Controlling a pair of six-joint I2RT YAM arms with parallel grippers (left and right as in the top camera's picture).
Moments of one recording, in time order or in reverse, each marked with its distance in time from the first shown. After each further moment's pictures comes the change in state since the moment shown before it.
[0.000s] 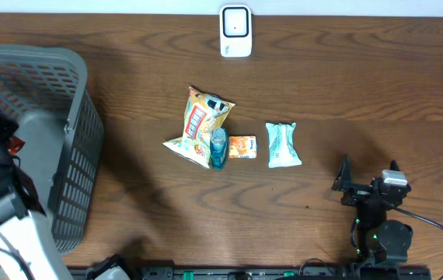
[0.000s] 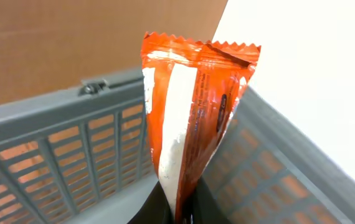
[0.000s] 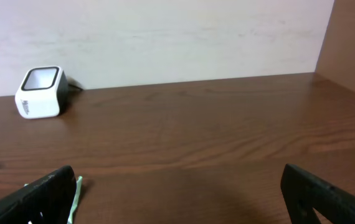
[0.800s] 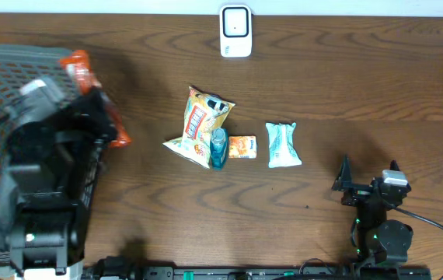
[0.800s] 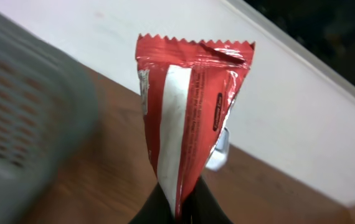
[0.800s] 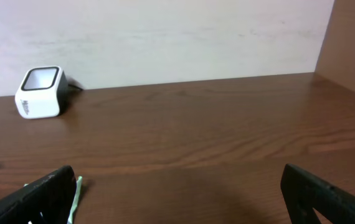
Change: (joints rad) left arm -0.642 -0.186 0.000 -0.127 0.159 -0.200; right arm 0.000 0.000 0.000 0.000 0.000 0.000
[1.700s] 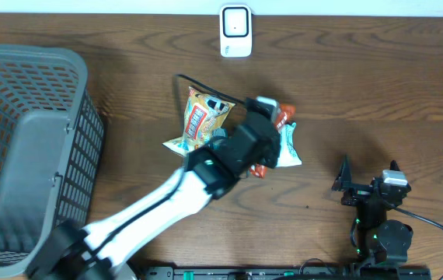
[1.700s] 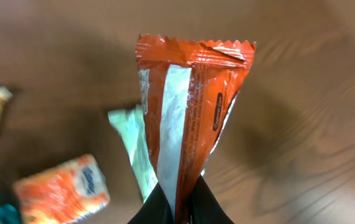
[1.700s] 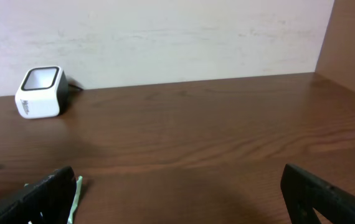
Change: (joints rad) left arm -0.829 0.712 0.000 0.315 -0.114 0.016; right arm 0.000 0.000 0.000 0.000 0.000 0.000
